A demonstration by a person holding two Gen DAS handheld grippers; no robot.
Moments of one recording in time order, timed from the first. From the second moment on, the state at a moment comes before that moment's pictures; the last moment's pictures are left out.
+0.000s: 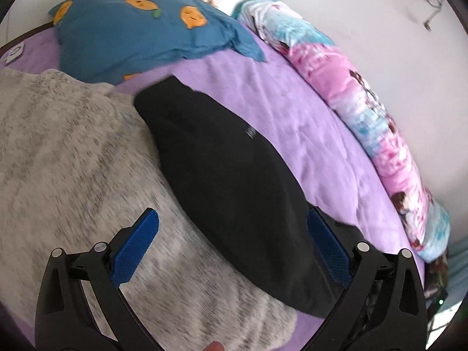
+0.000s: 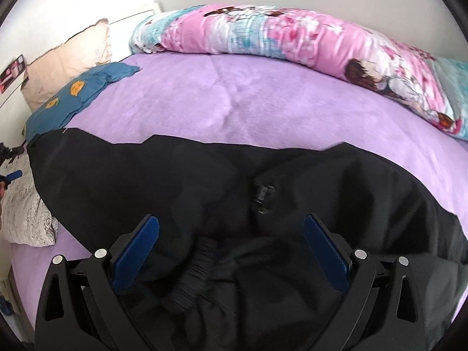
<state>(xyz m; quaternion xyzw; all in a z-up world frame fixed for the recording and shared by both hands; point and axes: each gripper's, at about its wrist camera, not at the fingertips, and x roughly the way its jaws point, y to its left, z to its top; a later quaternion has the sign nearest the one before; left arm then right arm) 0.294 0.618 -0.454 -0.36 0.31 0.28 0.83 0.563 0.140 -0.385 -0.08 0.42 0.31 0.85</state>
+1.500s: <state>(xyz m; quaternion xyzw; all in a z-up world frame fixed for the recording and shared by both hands) 0.338 0.719 -0.443 -0.35 0.30 0.34 0.82 0.603 0.214 -0.482 -0.22 0.52 0.25 0.79</state>
